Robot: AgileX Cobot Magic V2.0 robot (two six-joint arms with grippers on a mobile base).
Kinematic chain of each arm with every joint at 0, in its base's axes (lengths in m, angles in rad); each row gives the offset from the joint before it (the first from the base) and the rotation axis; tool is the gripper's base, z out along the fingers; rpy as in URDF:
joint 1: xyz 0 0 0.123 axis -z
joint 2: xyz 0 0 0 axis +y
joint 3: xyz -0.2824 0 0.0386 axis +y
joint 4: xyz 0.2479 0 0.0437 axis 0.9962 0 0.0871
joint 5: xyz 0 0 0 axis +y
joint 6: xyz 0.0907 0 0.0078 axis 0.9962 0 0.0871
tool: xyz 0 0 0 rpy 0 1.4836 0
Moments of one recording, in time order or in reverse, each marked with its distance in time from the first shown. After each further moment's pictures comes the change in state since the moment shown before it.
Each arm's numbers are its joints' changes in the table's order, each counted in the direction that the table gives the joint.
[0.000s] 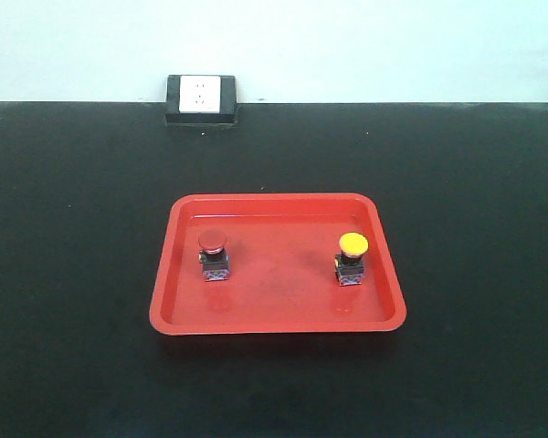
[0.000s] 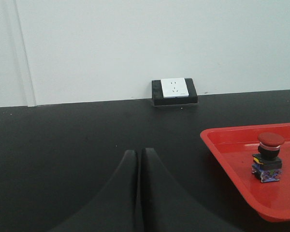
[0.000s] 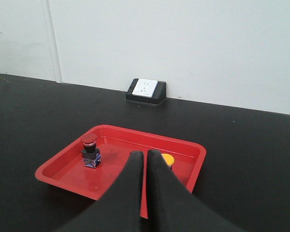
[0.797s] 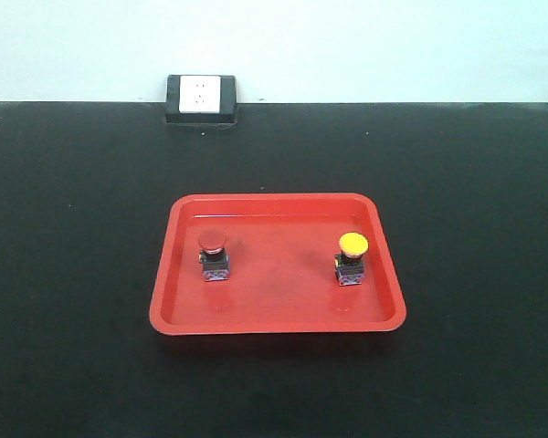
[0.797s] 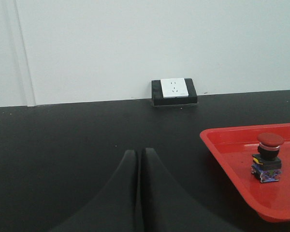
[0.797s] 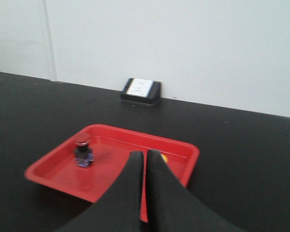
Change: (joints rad) left arm 0.000 0.000 0.000 -0.002 0.000 0.000; right arm 0.018 0.000 0.000 -0.038 -0.002 0.001
